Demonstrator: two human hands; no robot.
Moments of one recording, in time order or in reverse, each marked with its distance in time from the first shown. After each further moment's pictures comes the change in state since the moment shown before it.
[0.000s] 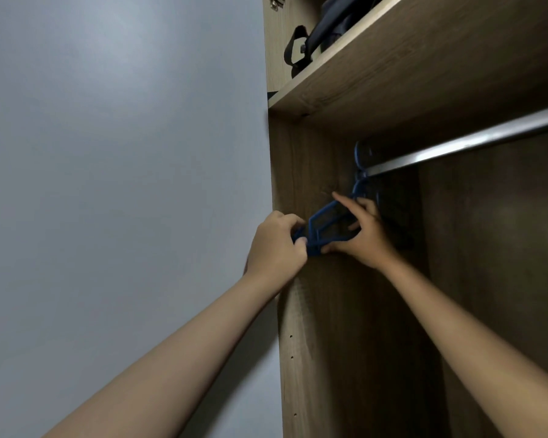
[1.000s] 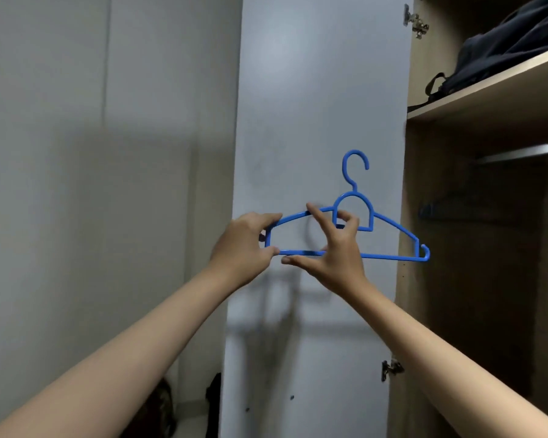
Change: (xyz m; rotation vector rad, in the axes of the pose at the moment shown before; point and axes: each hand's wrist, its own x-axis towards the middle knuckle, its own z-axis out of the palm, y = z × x) left_hand -0.231 0.071 -0.358 0.274 -0.026 -0.283; right_hand -0.219 -0.374 0.051 0.221 -0.108 -0.178
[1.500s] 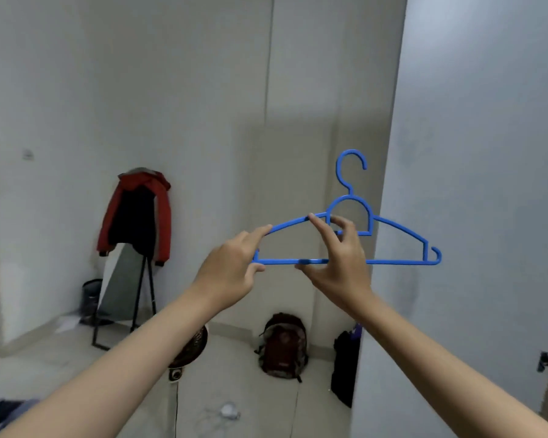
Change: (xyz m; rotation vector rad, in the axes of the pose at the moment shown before) left_hand -0.219 0.013 -0.217 0.611 -0.011 -0.204; right_hand -0.105 -0.229 0.051 0.311 -0.117 -0.239
